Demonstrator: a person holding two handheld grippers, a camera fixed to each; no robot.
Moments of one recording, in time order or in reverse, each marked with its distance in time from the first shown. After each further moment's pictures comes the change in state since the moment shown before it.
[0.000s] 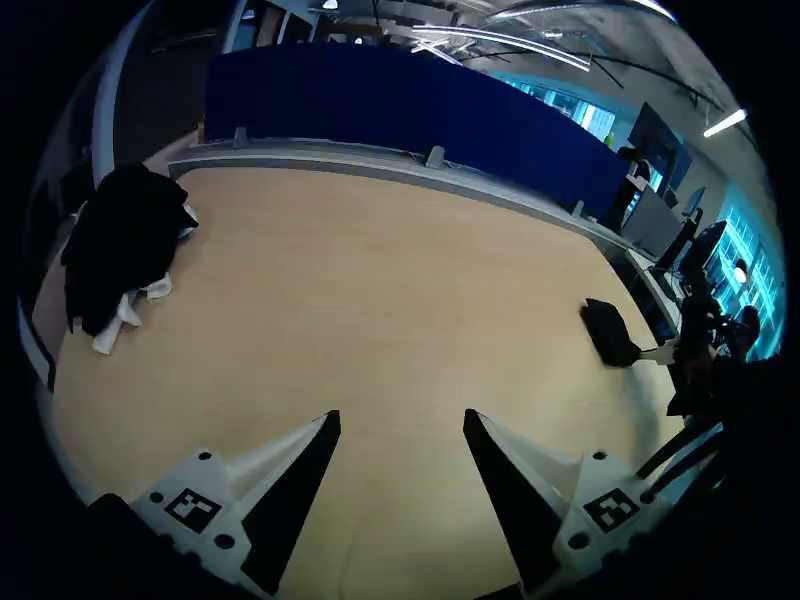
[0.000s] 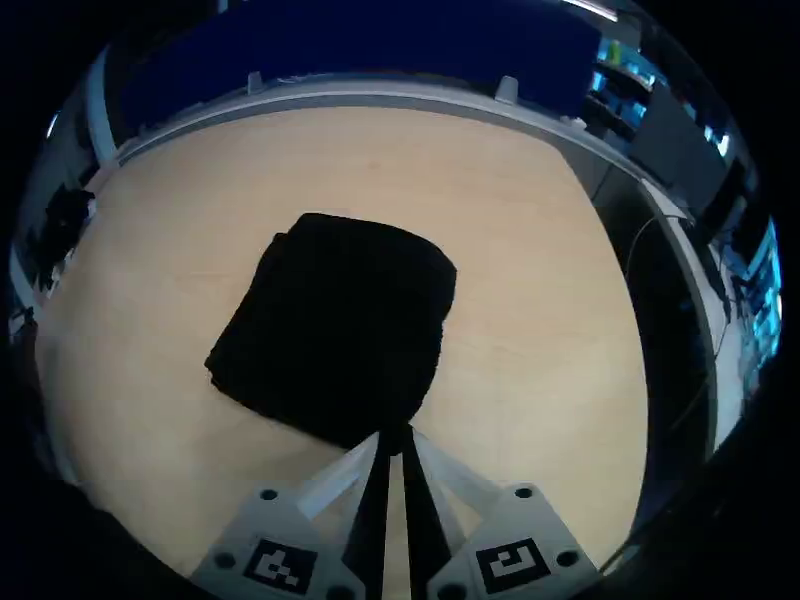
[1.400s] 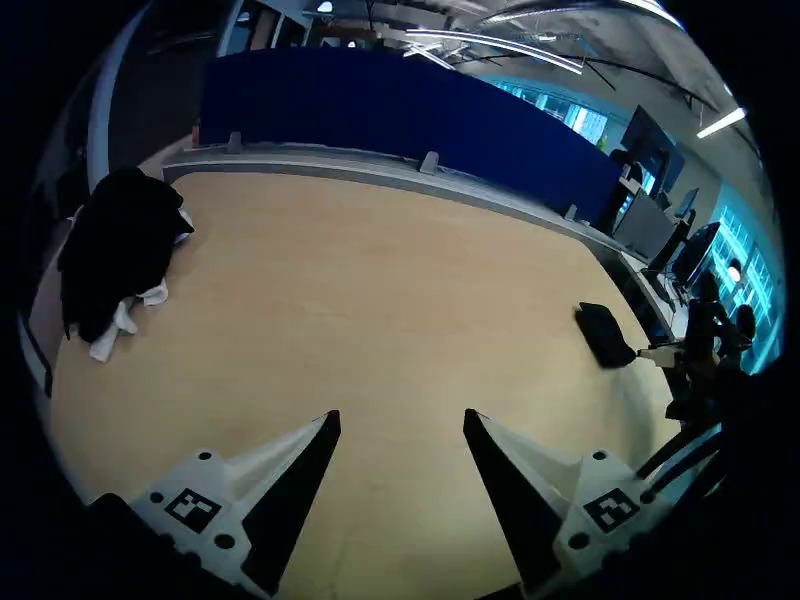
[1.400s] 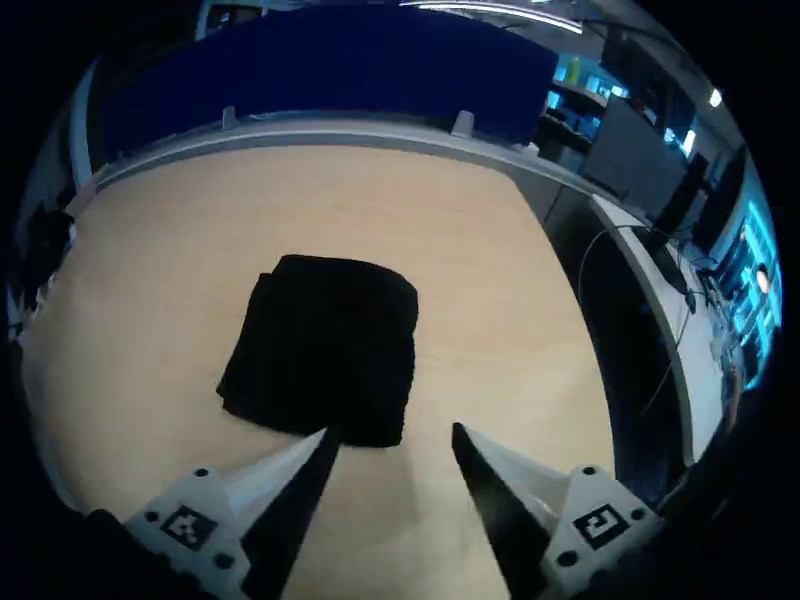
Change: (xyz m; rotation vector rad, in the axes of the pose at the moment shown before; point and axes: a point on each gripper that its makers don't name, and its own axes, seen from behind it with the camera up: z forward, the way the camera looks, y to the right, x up) left arm 0.004 -0.005 -0.003 -0.032 0.017 0.007; right arm 0.012 0.001 -0.035 -0.128 0.131 0.056
